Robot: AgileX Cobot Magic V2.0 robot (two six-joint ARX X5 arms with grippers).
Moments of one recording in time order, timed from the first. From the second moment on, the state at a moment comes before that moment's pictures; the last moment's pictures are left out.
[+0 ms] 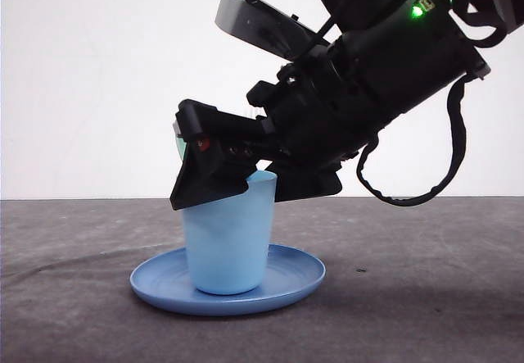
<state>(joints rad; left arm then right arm) 0.04 0.67 0.74 -0.63 0.11 -0.01 0.92 1.55 0.61 0.46 0.01 0.15</state>
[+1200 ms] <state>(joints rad) 0.04 0.67 0.74 -0.65 0.16 -0.01 0.22 0.73 0.68 -0.69 -0.08 0.20</state>
